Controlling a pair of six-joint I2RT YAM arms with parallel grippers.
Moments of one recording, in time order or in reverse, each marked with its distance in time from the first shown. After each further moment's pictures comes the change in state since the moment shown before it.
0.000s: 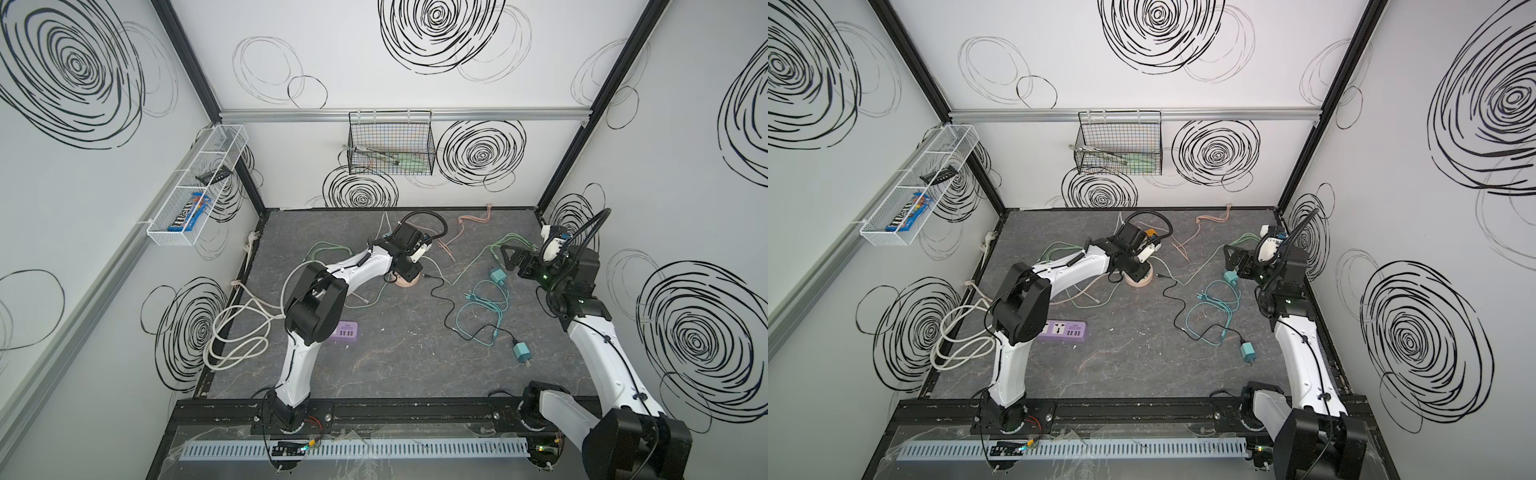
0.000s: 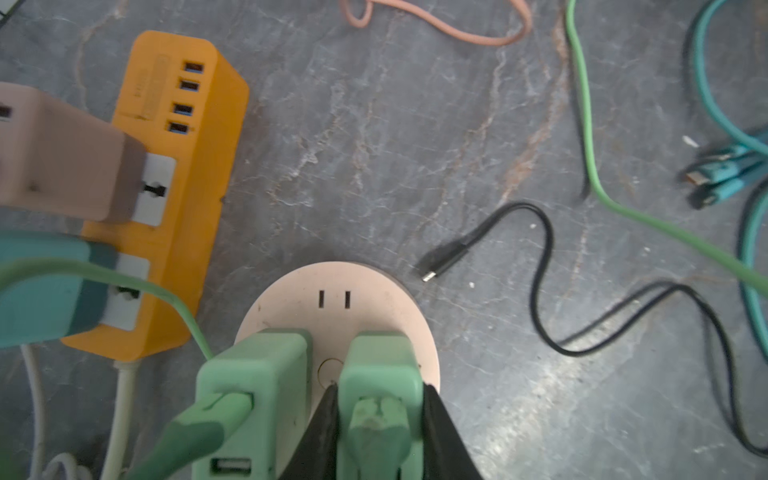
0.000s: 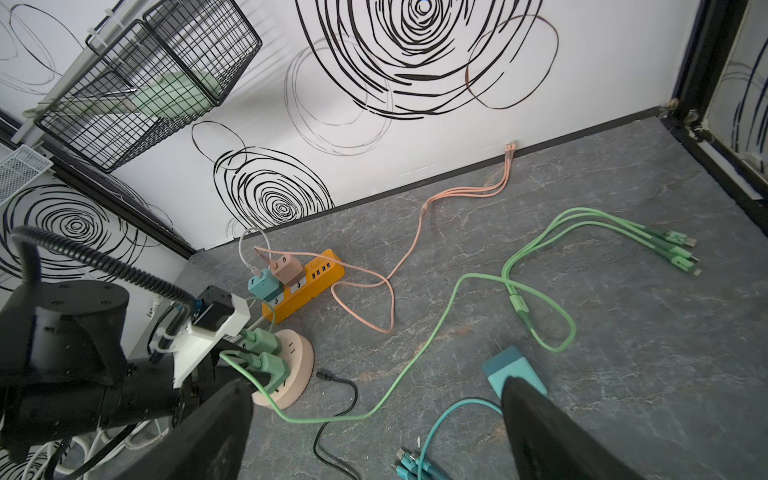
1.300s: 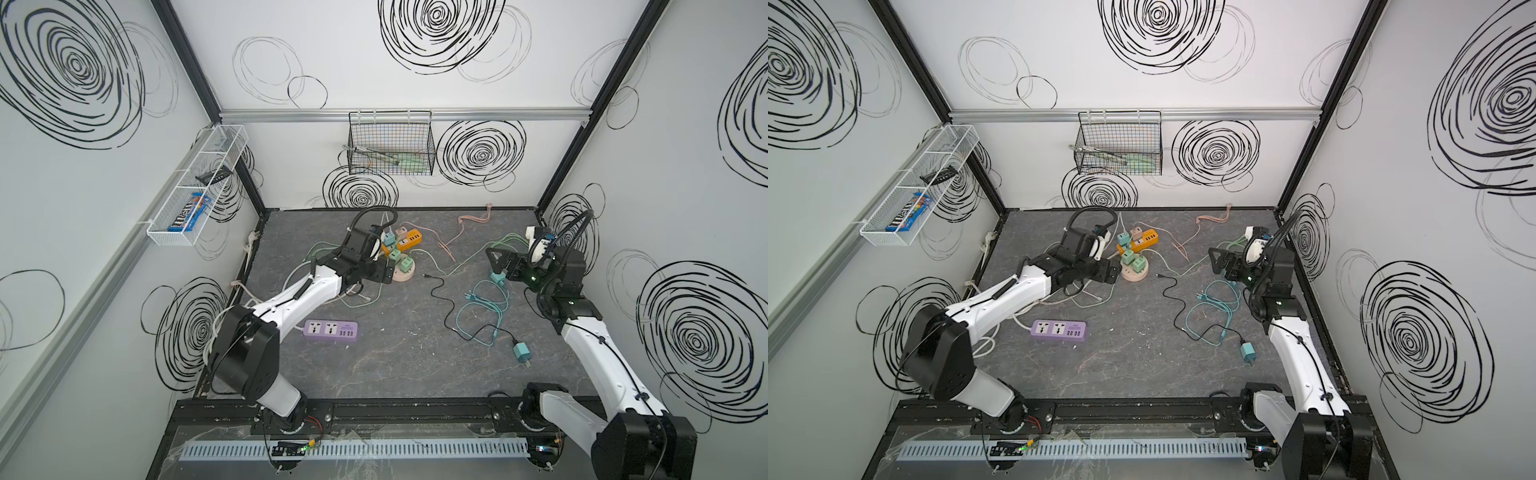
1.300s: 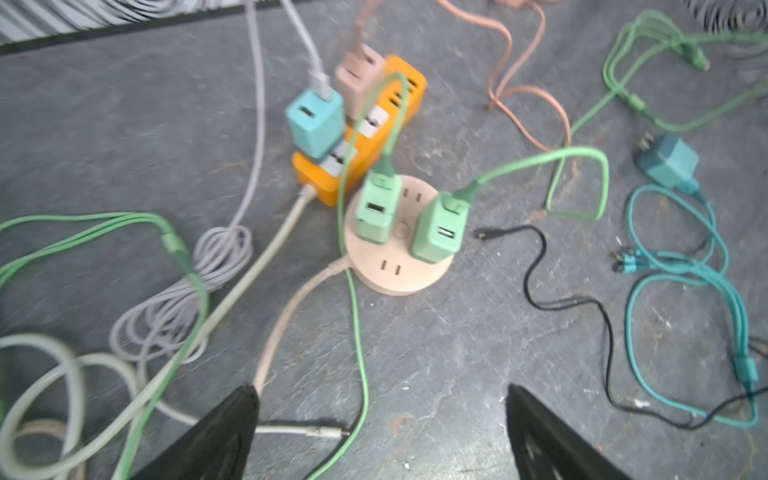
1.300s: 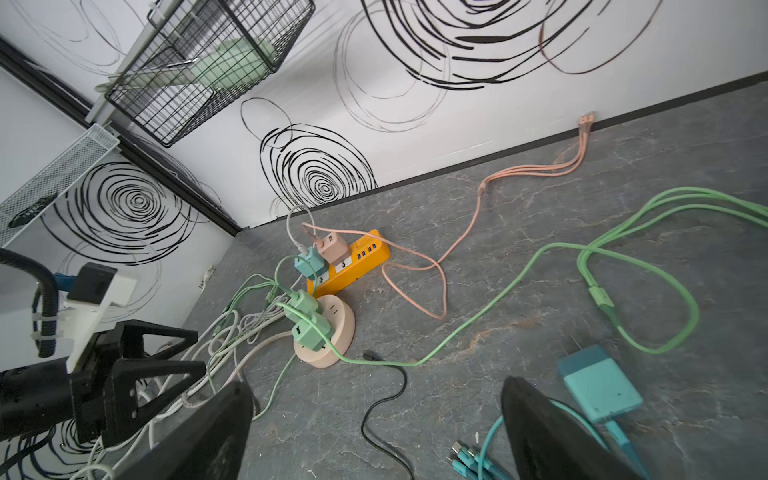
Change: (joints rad) left arm 0.139 -0.623 -0.555 0.180 -0.047 -0.423; right arm 0.156 -0.002 -0.031 0.059 -0.017 0.069
